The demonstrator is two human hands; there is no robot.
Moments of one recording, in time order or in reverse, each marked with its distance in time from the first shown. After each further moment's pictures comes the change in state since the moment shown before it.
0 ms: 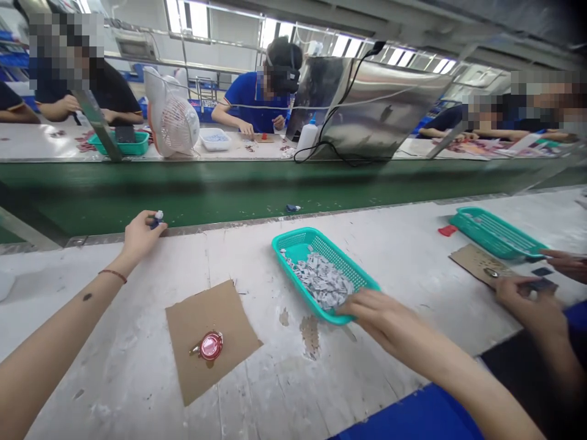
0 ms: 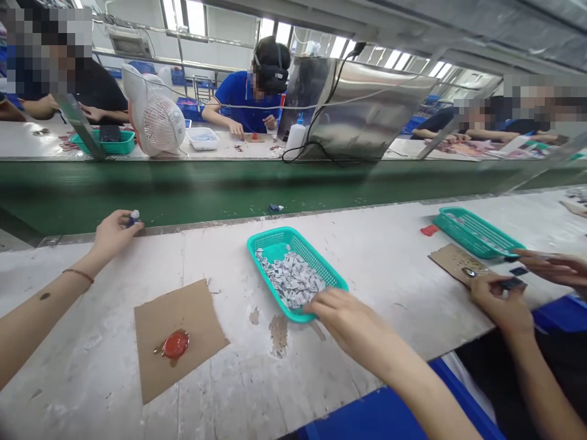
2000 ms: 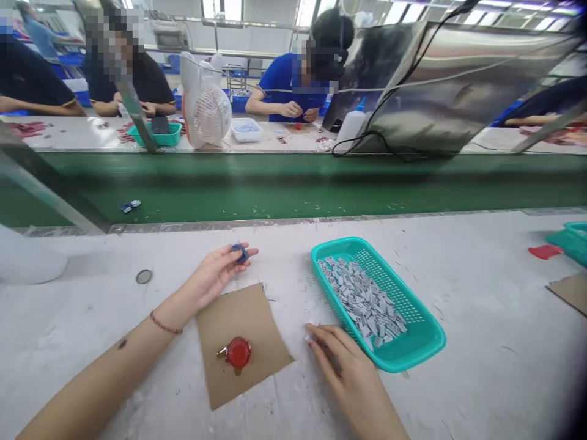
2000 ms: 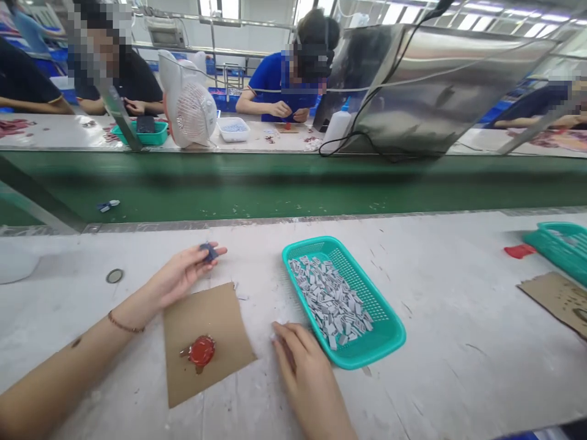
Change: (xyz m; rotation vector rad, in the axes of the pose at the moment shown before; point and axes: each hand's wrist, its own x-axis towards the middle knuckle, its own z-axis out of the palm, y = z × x) left_hand -0.098 0.055 0.033 -1.314 -0.651 -0.383; right_hand 0.049 -0.084 0.114 0.356 0.396 0.211
